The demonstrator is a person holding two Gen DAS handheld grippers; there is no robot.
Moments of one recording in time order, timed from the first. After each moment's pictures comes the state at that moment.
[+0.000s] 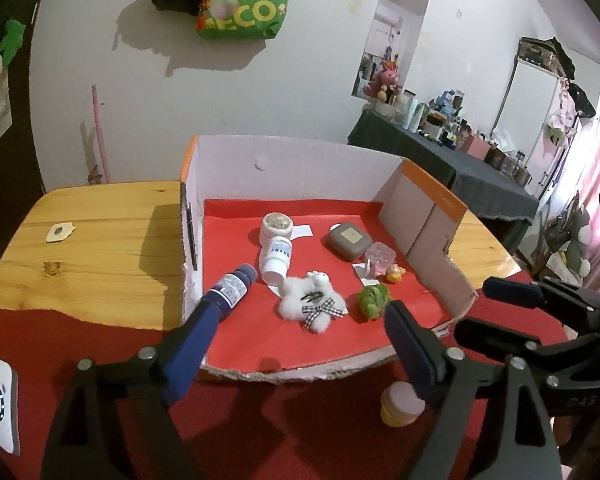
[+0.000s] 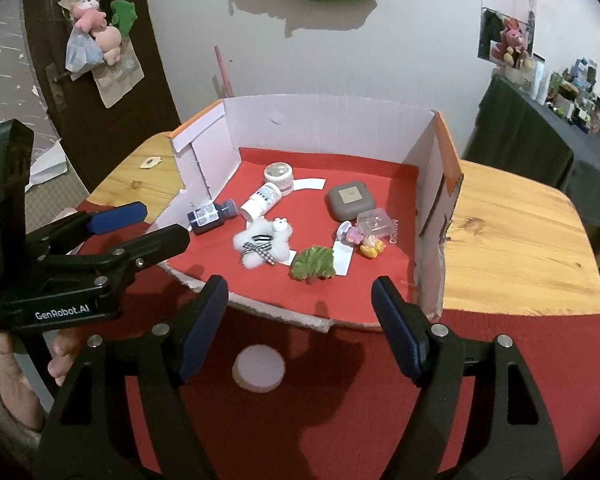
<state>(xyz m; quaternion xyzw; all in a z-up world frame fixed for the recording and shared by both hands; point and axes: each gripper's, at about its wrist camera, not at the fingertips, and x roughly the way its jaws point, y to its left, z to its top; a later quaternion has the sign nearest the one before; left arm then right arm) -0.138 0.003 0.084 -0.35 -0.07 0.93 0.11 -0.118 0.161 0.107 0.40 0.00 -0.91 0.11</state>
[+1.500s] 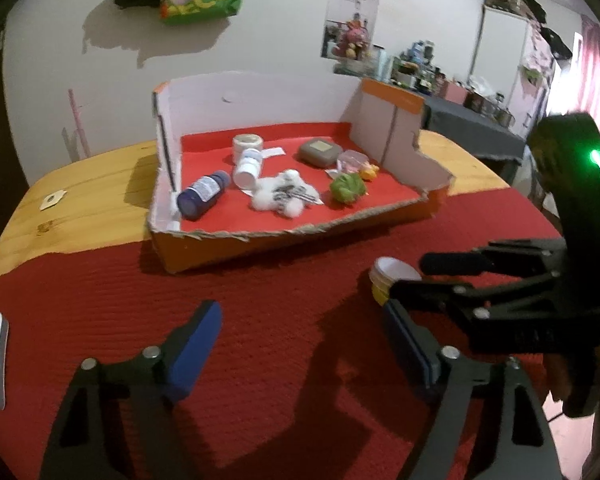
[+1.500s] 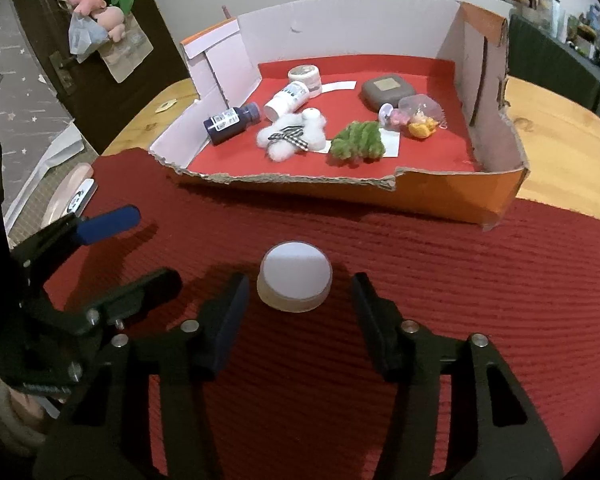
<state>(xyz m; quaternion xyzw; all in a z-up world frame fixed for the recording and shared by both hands) -0.074 0.028 0.030 -0.38 0.01 0.91 0.15 -0.100 0.148 0.031 0.47 -0.05 -0.87 0.14</state>
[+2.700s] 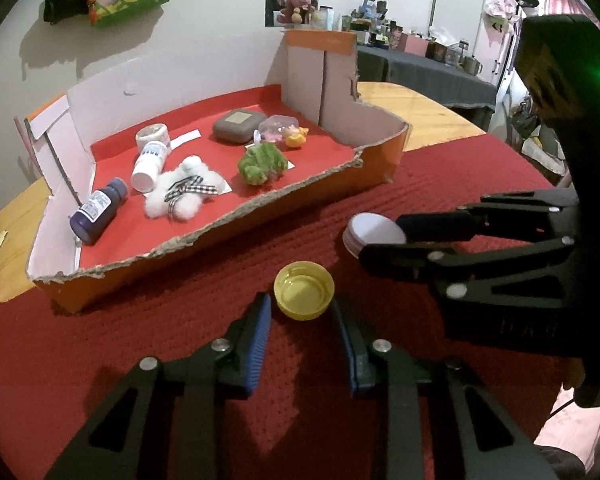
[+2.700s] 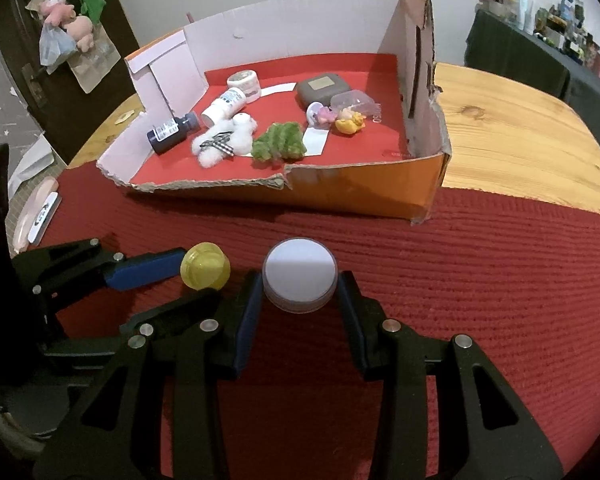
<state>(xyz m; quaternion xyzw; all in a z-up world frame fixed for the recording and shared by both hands) -0.106 0.096 0.008 -0.42 0.07 0.88 0.21 -0.101 0.183 0.026 0.47 -0.04 -0.88 0.08</state>
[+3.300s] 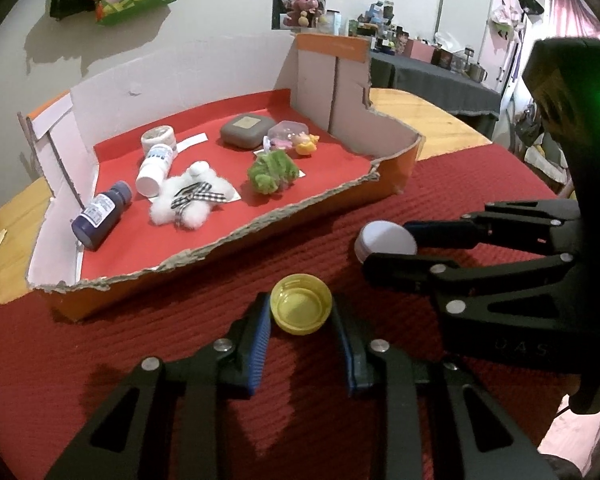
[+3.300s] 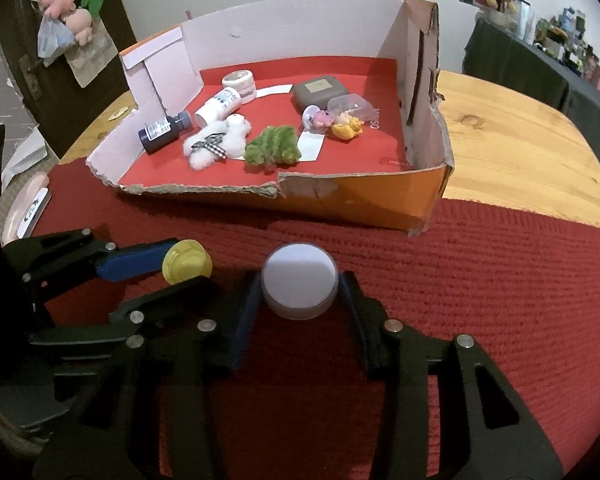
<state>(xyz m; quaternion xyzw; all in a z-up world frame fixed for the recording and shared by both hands) -0.112 0.091 0.009 -0.42 0.06 0.88 0.20 -0.106 0.182 0.025 0.46 -0.03 -0.88 0.07</state>
